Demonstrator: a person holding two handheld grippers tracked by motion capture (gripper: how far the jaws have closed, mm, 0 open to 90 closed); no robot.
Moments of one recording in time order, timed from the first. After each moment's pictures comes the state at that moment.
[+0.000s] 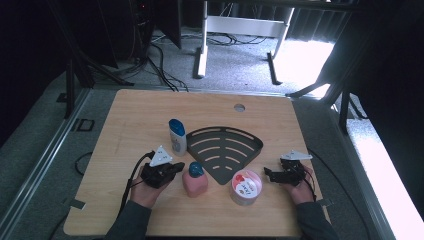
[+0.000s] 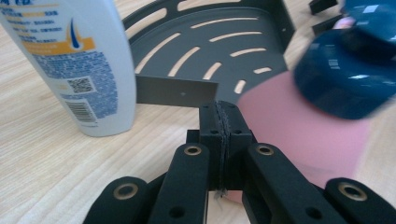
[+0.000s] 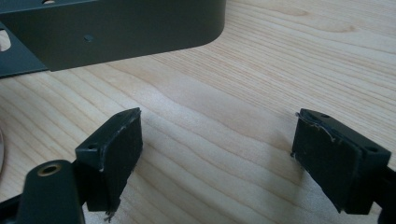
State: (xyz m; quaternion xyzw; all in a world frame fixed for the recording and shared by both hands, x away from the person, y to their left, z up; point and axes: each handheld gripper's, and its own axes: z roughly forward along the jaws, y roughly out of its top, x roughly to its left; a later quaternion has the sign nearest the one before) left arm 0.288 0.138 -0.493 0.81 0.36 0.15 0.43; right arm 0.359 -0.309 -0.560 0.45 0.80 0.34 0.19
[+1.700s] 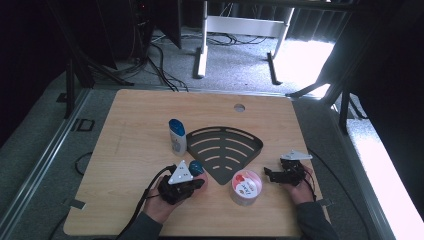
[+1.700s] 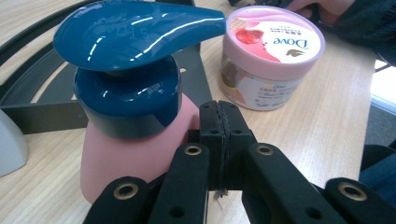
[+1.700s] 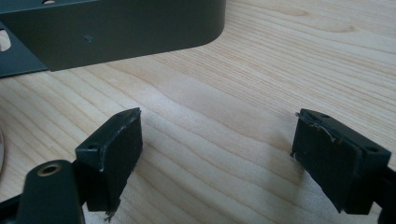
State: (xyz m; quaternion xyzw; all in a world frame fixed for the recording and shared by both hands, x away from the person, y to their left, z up) left arm 0.257 0.088 -0.489 0.85 0.28 0.11 0.44; right arm 0.359 -0.309 -0.560 0.45 0.80 0.34 0.19
